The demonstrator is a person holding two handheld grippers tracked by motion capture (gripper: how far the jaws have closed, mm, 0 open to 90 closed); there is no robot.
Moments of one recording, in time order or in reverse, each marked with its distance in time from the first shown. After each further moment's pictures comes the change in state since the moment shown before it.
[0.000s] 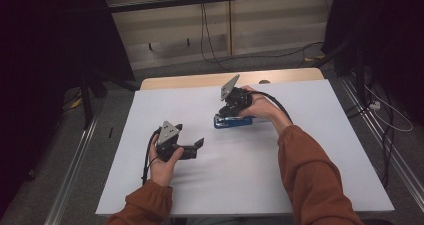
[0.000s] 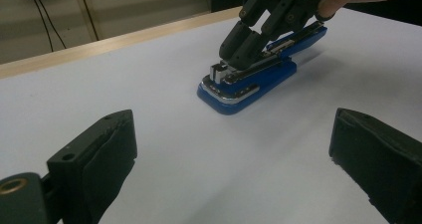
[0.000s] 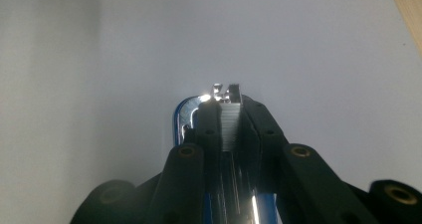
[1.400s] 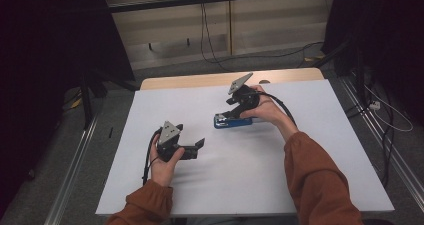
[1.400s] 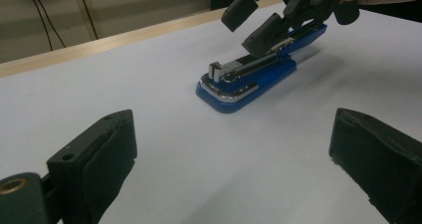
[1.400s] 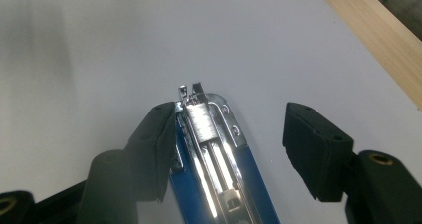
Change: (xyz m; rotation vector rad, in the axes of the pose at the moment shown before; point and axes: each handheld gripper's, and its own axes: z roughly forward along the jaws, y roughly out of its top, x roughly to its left) left arm -0.001 0.000 0.002 0.009 -0.001 0.006; right arm 0.008 -0.016 -0.018 -0.111 -0.142 0.227
